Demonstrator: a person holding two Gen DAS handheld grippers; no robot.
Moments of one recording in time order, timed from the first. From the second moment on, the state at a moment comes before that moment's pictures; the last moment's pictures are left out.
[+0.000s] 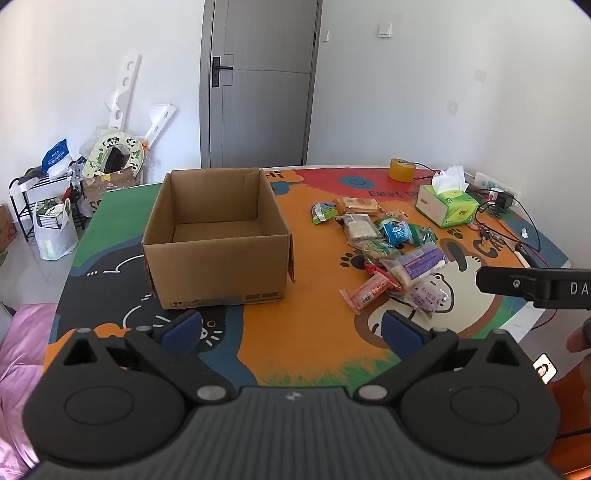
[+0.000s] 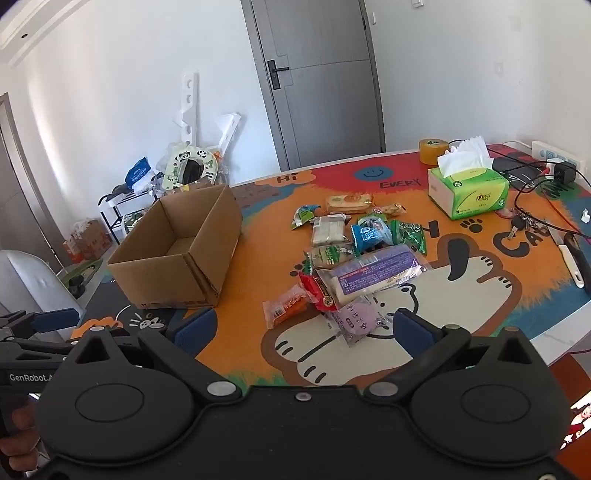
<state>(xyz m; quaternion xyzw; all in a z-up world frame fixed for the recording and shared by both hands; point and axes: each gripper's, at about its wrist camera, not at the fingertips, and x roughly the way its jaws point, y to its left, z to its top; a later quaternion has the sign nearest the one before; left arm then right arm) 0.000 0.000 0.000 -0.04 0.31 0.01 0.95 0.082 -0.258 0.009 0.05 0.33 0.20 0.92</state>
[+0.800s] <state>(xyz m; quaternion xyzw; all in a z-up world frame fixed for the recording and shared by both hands) -0.002 0.001 0.004 -0.04 0.31 0.01 0.95 0.081 -0.256 0.010 0.05 0.32 0.21 0.92</state>
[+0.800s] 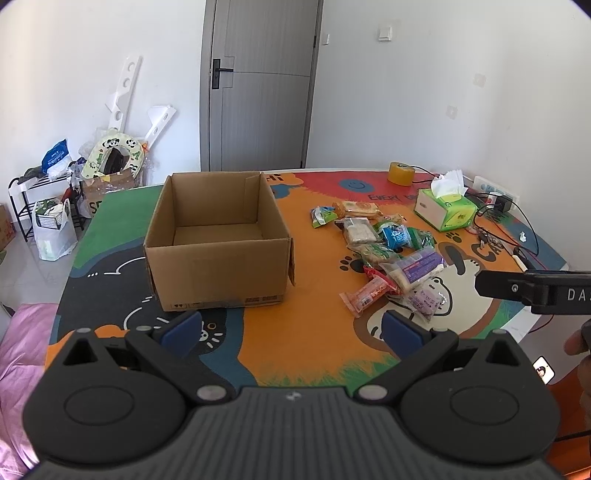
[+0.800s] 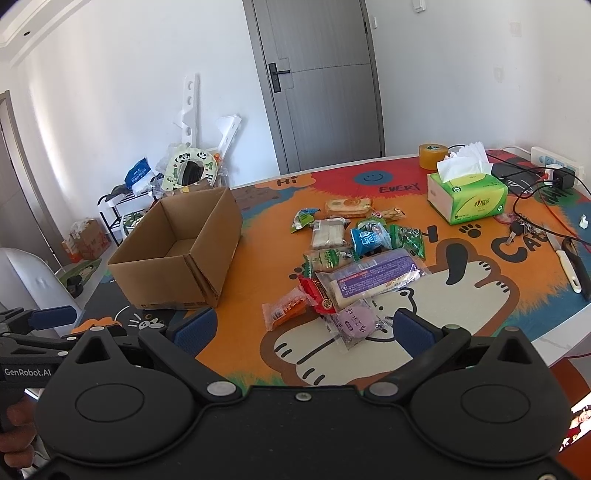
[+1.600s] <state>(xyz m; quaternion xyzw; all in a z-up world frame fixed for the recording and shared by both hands) -0.002 0.000 0.006 -0.03 0.31 0.01 0.95 0.080 -0.256 0.012 0.04 0.32 0.20 0.92</state>
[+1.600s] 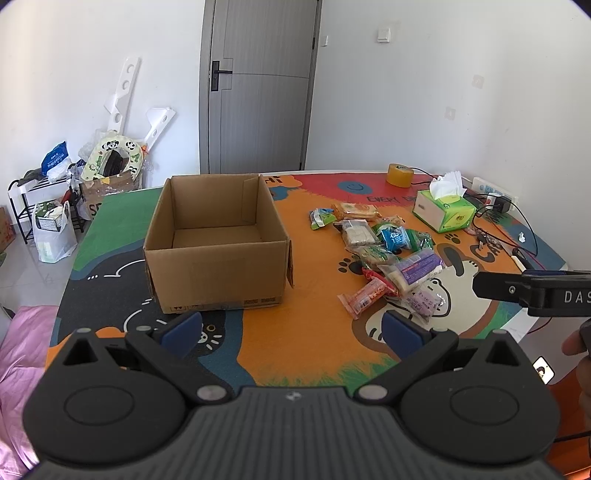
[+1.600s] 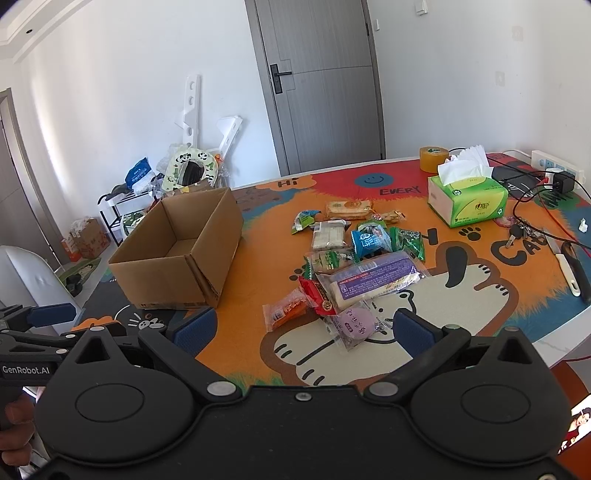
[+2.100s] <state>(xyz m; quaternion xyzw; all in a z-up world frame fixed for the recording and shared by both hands) 0.031 -0.012 -0.015 -0.05 0.35 -0.01 0.94 0.104 -0.273 -0.012 0.06 0.34 0.18 0.92</state>
